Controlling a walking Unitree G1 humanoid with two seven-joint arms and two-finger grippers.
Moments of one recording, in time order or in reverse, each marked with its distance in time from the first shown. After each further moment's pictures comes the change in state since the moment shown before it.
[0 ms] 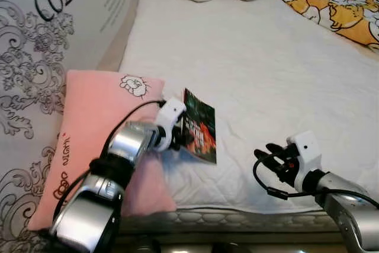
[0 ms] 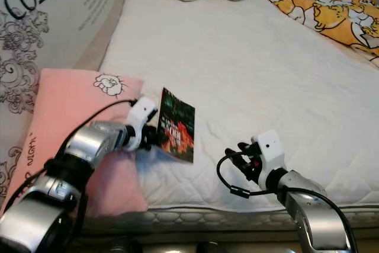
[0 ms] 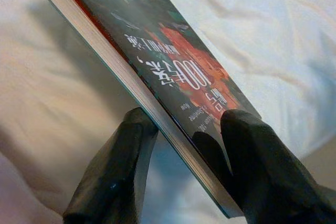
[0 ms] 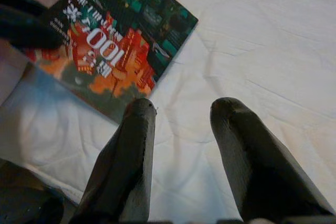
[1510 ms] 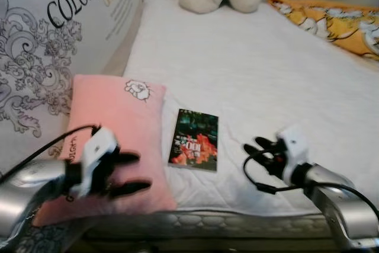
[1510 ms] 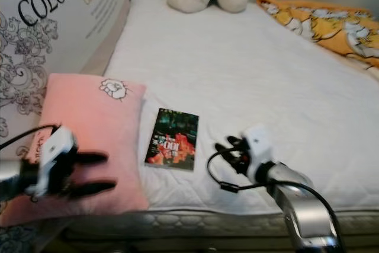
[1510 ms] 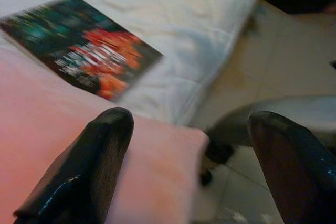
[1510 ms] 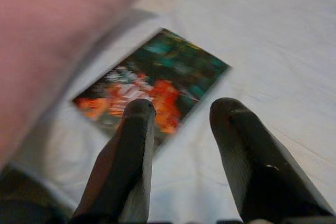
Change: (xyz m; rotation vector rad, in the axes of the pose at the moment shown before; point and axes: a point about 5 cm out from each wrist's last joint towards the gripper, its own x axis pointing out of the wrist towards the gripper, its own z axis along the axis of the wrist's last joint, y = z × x) left arm -0.161 -0.002 -0.069 0.203 -0.116 -0.286; right arm 0.021 0.015 0.013 -0.065 -0.070 0.128
